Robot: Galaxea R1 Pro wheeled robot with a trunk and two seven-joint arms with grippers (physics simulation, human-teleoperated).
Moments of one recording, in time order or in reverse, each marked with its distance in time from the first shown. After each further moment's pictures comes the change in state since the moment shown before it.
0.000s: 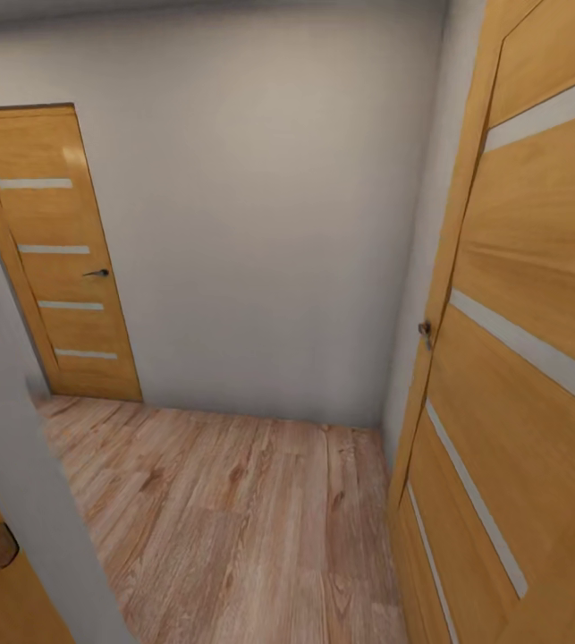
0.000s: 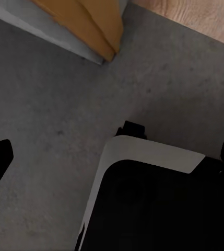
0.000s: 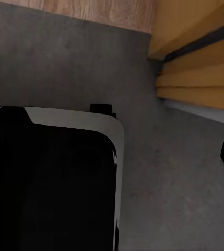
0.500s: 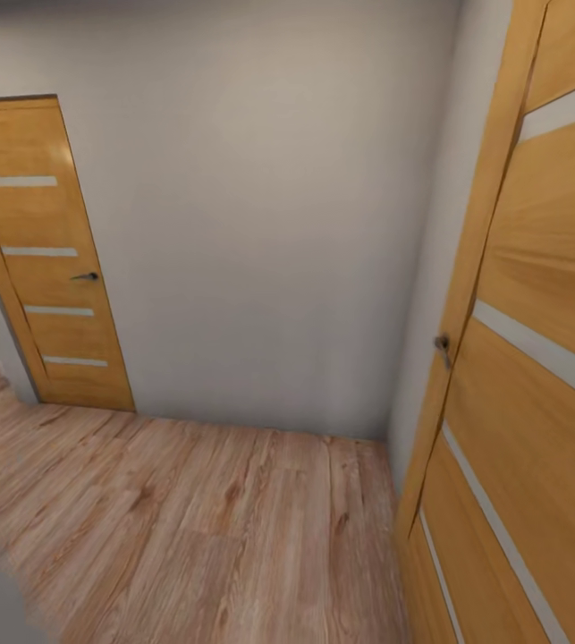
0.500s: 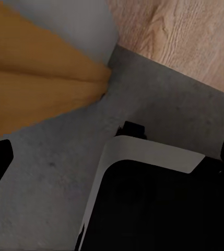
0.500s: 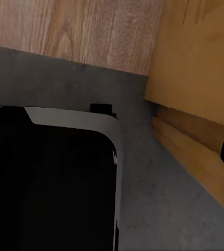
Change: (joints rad) left arm 0.000 0.000 0.000 0.000 0.000 0.000 0.000; right arm 0.000 0.000 0.000 0.000 0.000 0.000 0.000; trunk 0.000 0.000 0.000
